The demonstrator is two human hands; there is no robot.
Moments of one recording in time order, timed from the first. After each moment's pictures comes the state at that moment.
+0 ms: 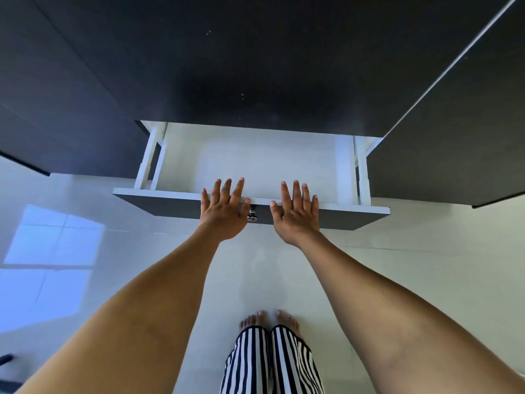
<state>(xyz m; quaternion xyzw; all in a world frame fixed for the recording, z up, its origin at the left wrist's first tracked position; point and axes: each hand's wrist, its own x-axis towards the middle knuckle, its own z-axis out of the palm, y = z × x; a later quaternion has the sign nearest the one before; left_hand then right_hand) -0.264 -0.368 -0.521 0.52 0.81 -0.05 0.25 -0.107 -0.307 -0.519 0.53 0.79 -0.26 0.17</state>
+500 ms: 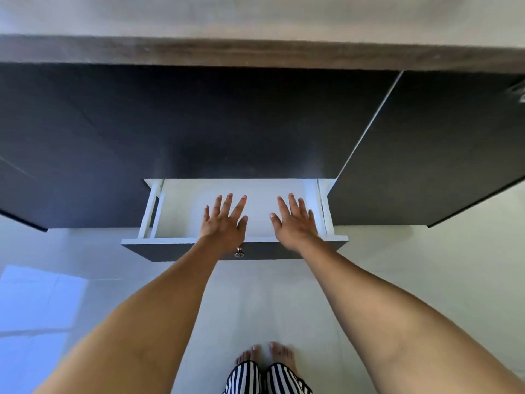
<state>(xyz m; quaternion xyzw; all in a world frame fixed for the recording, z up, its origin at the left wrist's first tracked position) -0.246 -0.351 -0.412 0.60 0.78 -0.08 0.19 -0.084 -0.291 -0.411 0.56 0.78 -0.24 0.14</state>
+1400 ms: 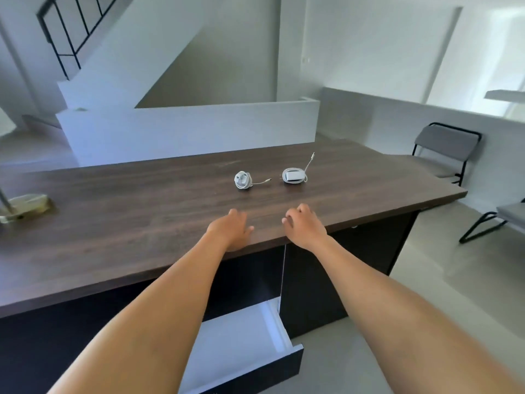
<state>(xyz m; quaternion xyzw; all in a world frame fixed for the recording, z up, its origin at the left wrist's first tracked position) -0.183 -0.222 -0.049 0.76 0.65 -0.02 0.07 0.012 -0.209 -0.064 0.64 0.74 -0.09 -0.16</state>
